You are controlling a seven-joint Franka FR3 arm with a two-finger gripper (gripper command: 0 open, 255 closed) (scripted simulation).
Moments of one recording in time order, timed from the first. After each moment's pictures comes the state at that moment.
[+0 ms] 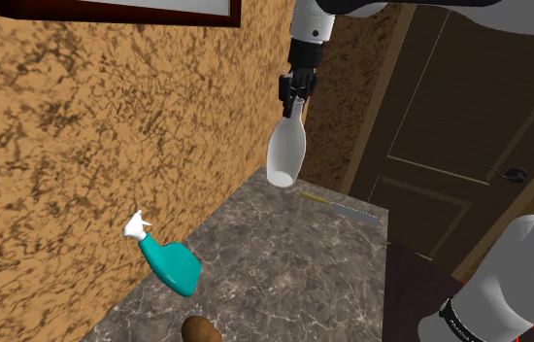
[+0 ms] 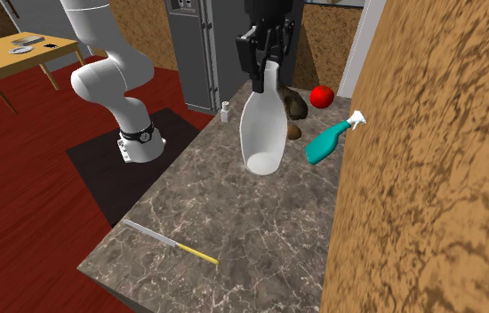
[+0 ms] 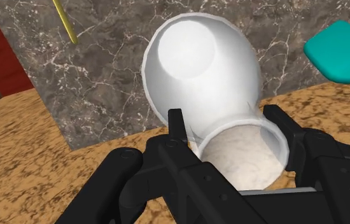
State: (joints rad) arm 0.08 -0.04 0.13 -1.64 0.00 1.65 0.06
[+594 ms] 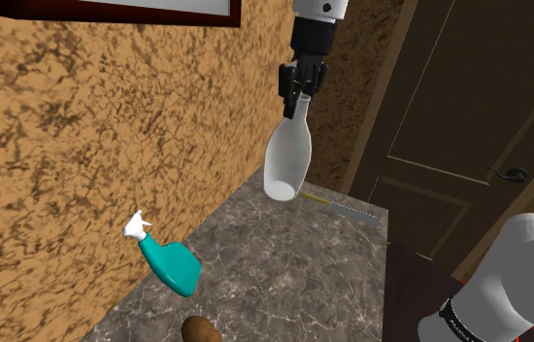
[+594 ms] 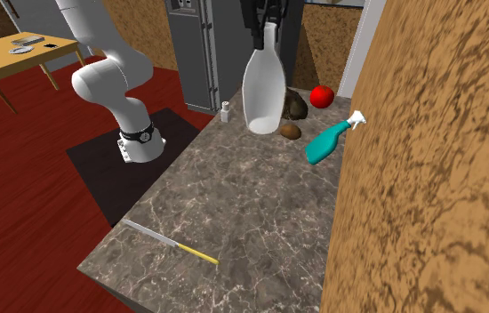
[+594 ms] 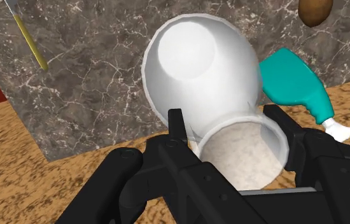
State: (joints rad) arm 0.16 -0.18 0.22 -1.69 0.02 1.56 0.23
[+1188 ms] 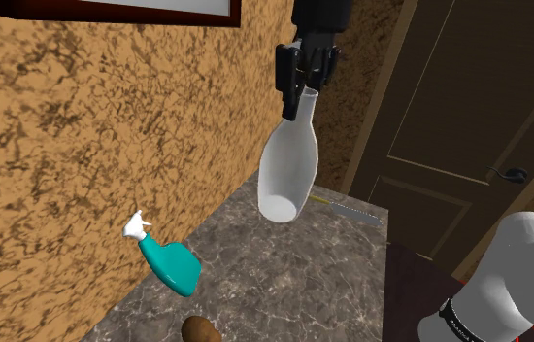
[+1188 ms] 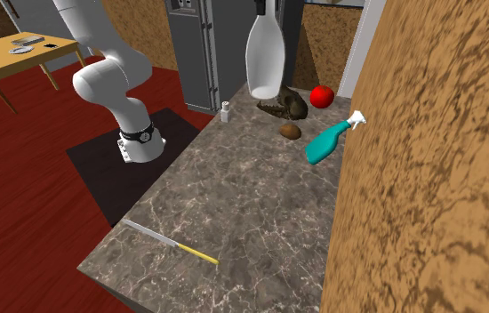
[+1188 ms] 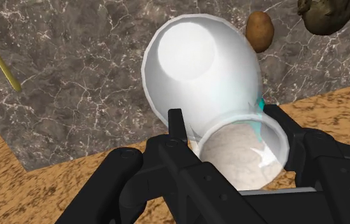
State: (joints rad) arm 0.24 -0.22 0.34 -1.61 0.05 1.45 0.43
